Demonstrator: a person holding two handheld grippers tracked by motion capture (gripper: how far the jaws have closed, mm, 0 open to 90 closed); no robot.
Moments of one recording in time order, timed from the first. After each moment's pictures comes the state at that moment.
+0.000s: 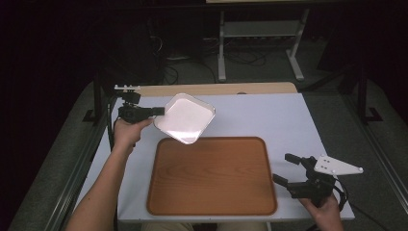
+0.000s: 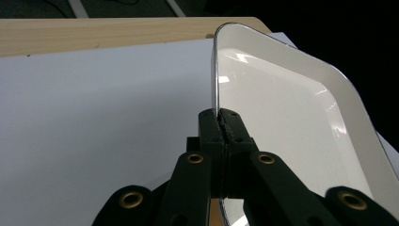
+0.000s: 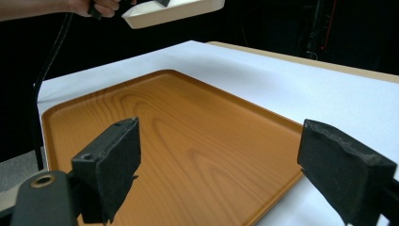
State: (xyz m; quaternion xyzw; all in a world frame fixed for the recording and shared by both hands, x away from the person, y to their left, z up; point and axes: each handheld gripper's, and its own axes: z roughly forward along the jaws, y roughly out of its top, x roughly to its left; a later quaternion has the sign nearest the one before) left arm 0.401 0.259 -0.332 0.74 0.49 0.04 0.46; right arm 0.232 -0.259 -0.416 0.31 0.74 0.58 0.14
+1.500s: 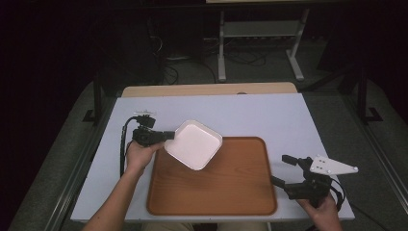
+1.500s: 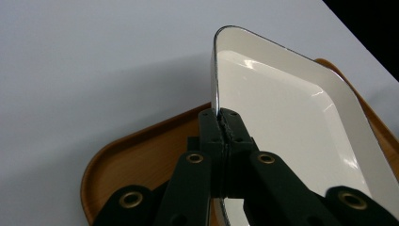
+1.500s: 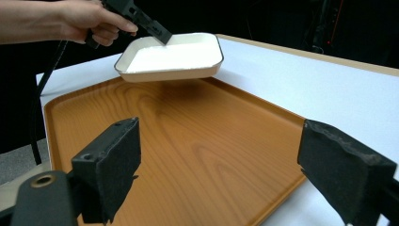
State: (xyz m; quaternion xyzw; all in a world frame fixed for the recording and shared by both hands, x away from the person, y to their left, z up) left arm 0.370 0.230 -0.398 0.76 0.50 0.02 0.42; right arm 0.232 -0.254 -0.418 0.30 0.75 0.57 0.13
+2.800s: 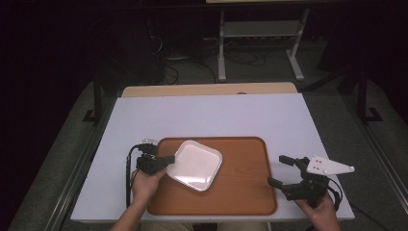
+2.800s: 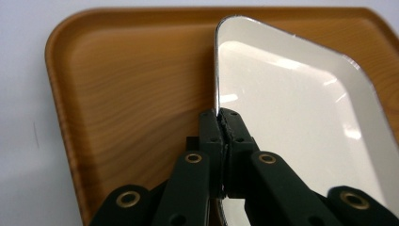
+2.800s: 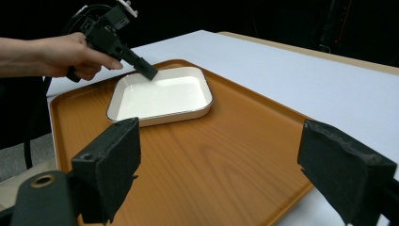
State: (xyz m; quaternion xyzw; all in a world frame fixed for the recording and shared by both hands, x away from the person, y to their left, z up) left arm 0.307 0.218 -0.445 0.74 0.56 0.05 0.37; right arm 0.233 -0.247 -0.417 0.29 0.76 0.57 0.13
